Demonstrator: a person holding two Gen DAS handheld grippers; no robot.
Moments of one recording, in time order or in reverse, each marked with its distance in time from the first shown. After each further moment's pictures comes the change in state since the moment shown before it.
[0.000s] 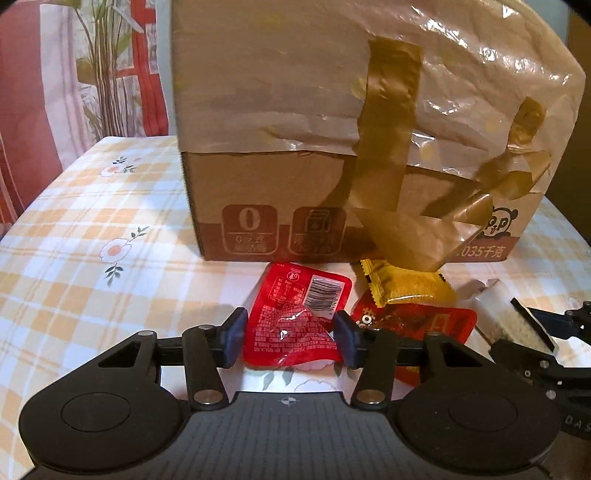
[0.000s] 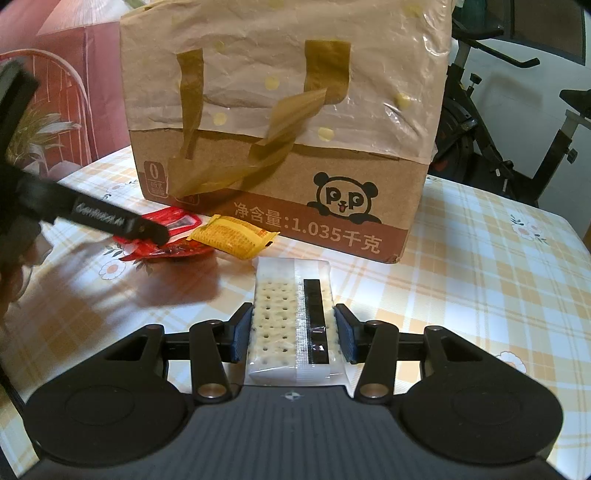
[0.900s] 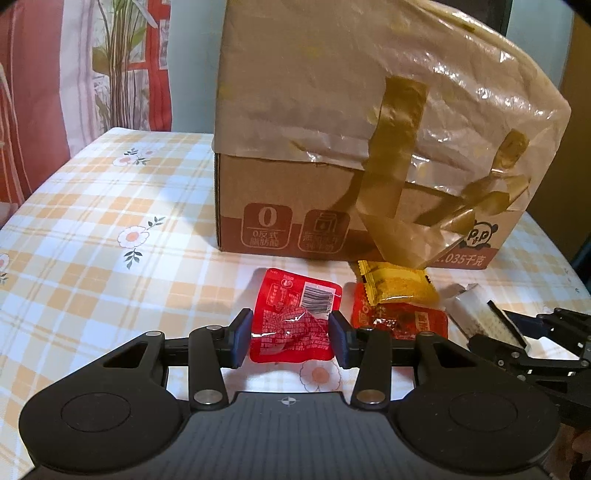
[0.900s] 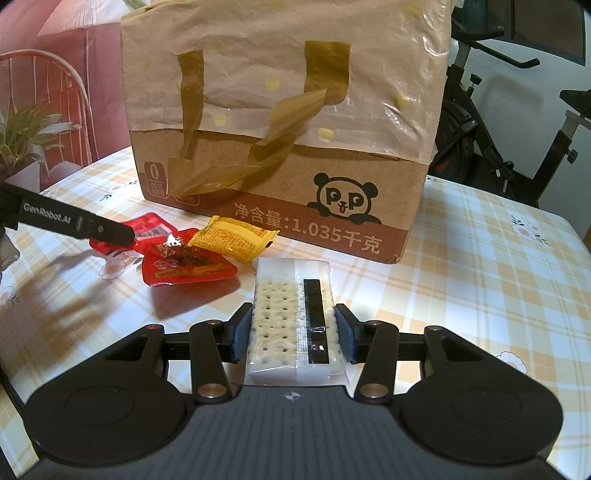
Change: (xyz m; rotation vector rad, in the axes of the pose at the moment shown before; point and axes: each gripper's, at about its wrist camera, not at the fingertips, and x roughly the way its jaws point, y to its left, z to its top) left arm -0.032 0.033 -0.012 -0.059 -0.015 -0.059; right arm 0.000 0.000 -0.001 0.001 0.000 0.001
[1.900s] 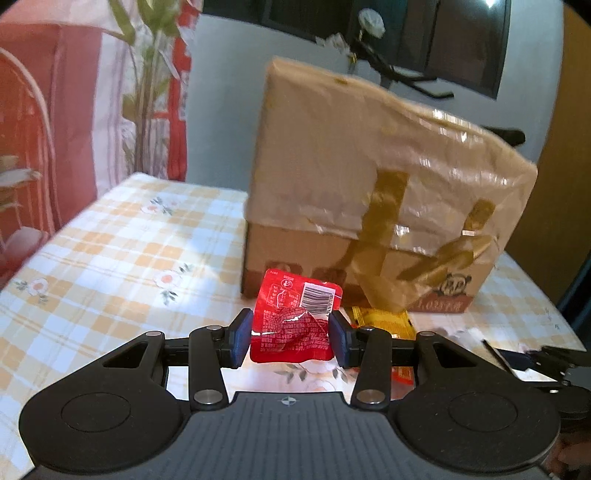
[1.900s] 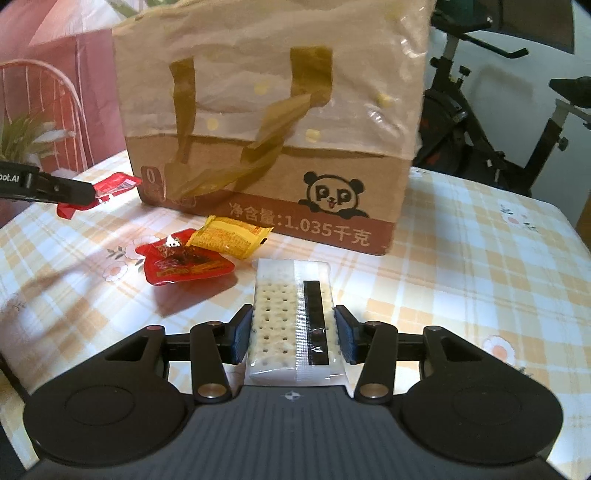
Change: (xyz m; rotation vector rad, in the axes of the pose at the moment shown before) left arm -0.062 0.010 0.000 -0.036 -0.188 0.010; right arm -0.019 -0.003 -0.001 0.056 -0.010 -0.020
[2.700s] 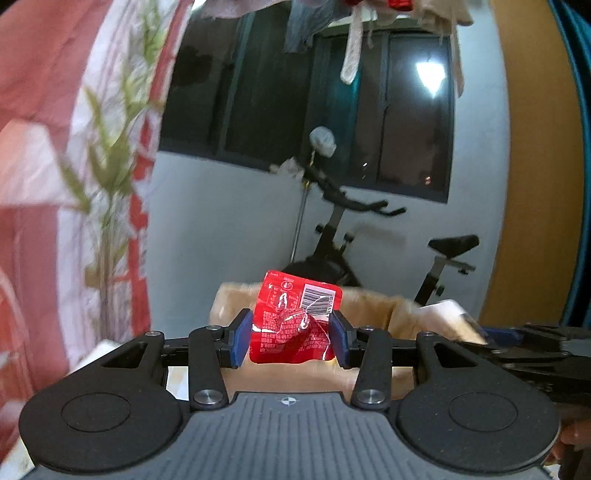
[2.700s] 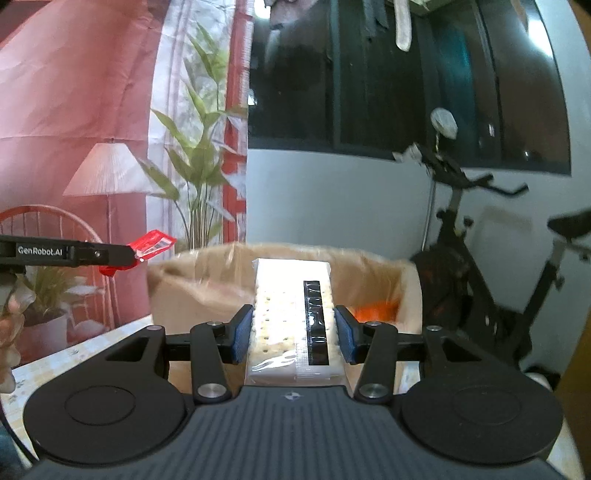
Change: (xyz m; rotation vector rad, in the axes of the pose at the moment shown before) left arm -0.039 -0.043 0.135 0.100 -0.392 -0.111; right arm -0.077 0.001 0.154 -0.083 -0.432 0.050
